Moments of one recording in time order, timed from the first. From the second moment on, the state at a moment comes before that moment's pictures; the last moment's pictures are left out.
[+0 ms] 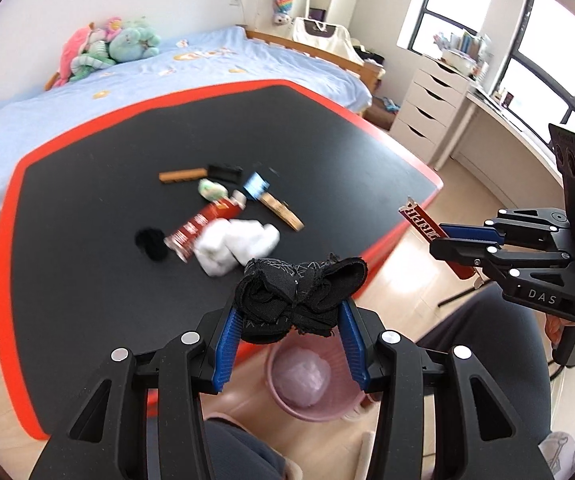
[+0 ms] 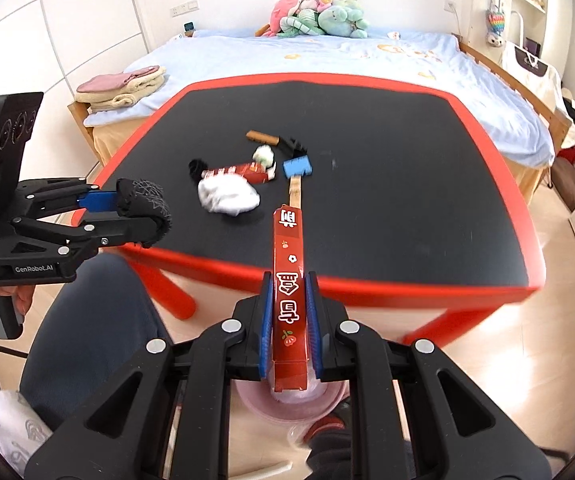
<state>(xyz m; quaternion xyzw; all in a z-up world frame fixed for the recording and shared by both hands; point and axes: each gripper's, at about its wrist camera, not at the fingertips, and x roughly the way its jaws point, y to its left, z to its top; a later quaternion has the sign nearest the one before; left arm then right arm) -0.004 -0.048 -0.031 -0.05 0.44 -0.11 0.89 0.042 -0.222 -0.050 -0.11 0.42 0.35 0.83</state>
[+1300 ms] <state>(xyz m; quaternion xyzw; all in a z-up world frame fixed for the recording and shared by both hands) -0.021 -0.070 -0.045 -0.07 0.45 -0.11 0.88 0.013 -0.251 -0.081 -0.07 0.46 0.32 0.83</state>
